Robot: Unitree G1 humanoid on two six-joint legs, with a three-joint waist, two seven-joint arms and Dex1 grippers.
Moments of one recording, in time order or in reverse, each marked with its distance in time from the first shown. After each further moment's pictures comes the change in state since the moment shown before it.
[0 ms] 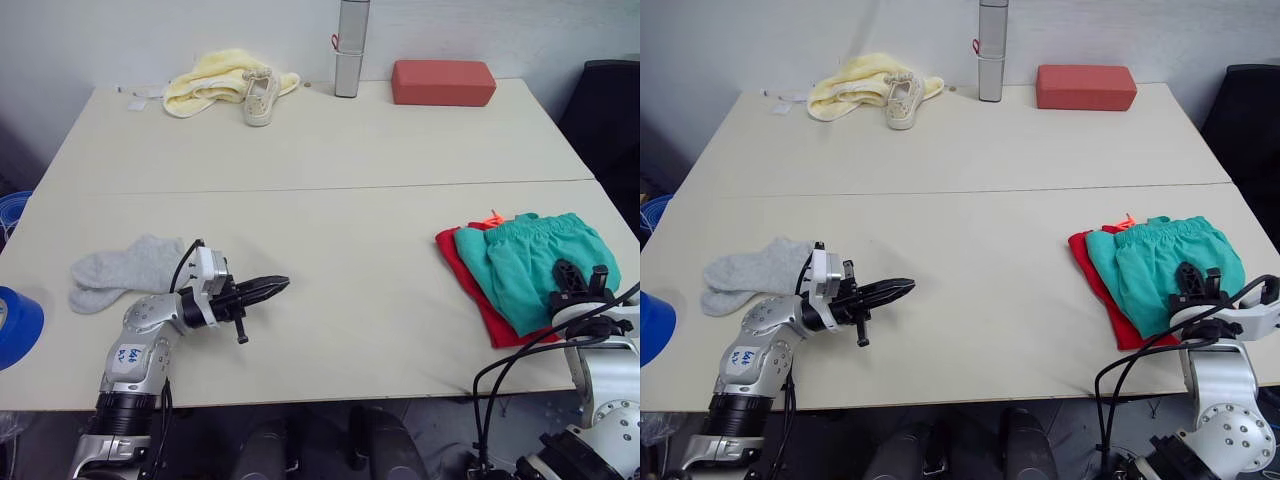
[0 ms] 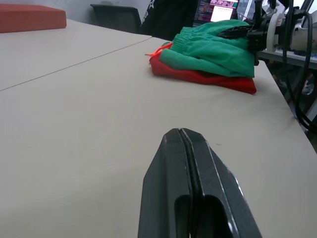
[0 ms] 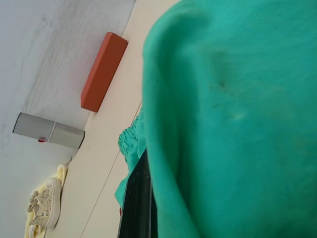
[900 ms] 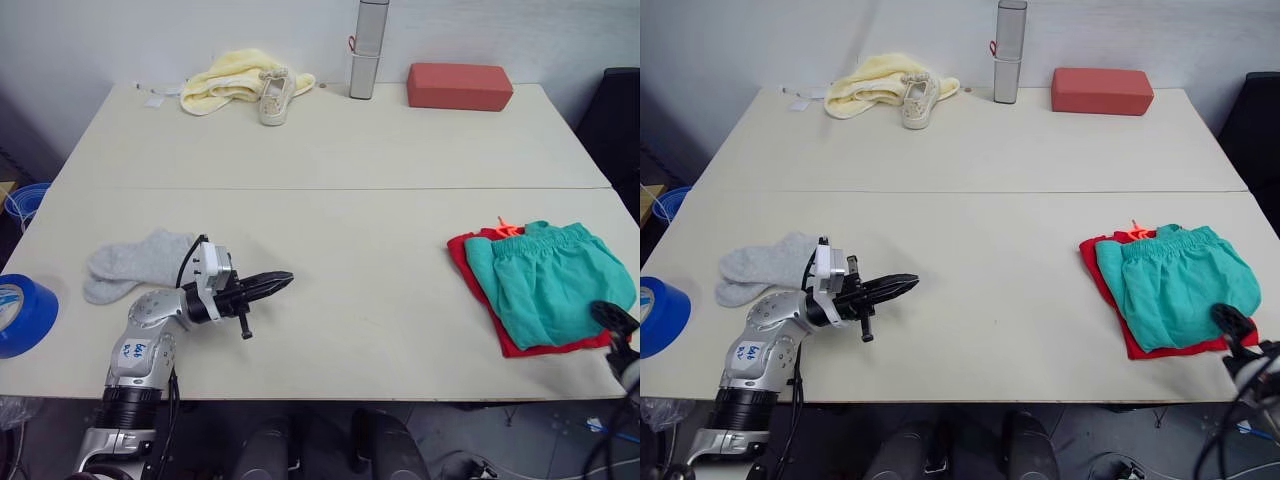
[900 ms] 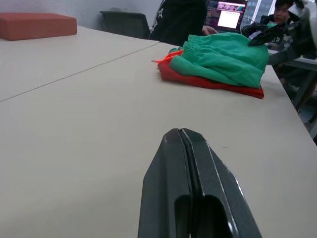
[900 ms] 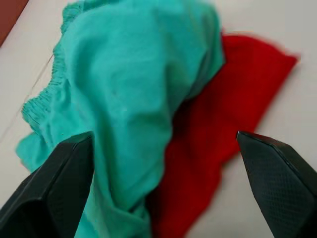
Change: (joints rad) left arm -0.043 -0.018 -0.011 0.036 0.010 -0.016 -0.001; right arm 0.634 -0.561 0.031 -0.002 0.386 -0.044 -0.082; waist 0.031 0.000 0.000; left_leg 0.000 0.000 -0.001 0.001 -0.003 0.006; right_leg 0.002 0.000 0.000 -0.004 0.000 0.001
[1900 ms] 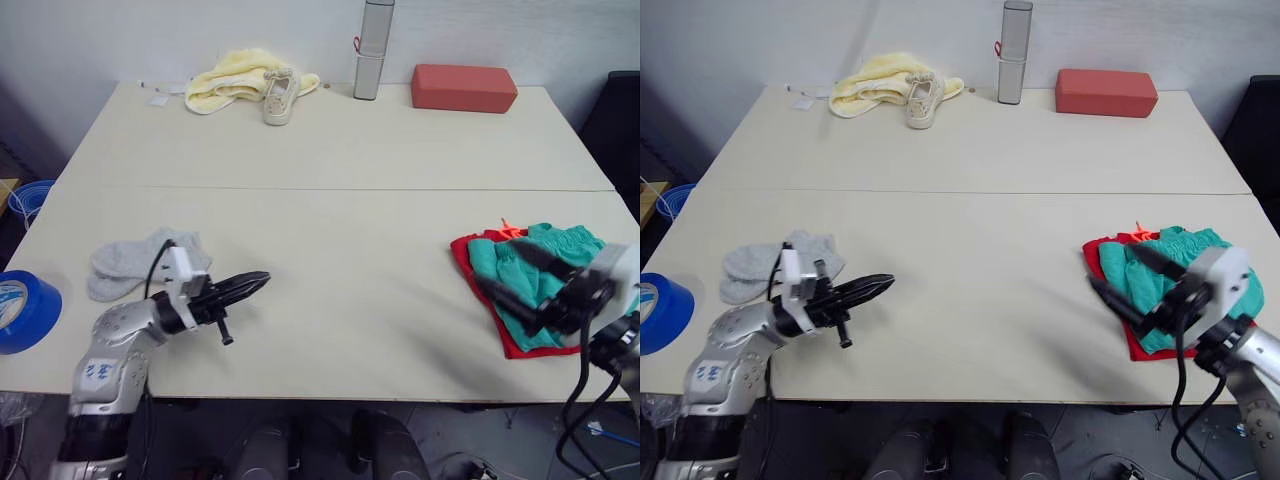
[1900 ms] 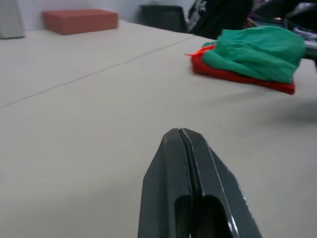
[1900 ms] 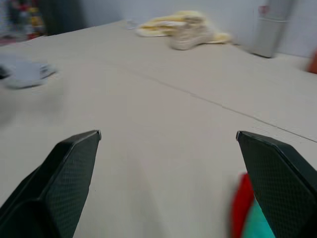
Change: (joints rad) left arm 0.223 0.083 0.171 -0.240 -0.061 0.099 0.140; right arm -0.280 -0.144 0.523 -0.019 -0.992 -0.504 1.356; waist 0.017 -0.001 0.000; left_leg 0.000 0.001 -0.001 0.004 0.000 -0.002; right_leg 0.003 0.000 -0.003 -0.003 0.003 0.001
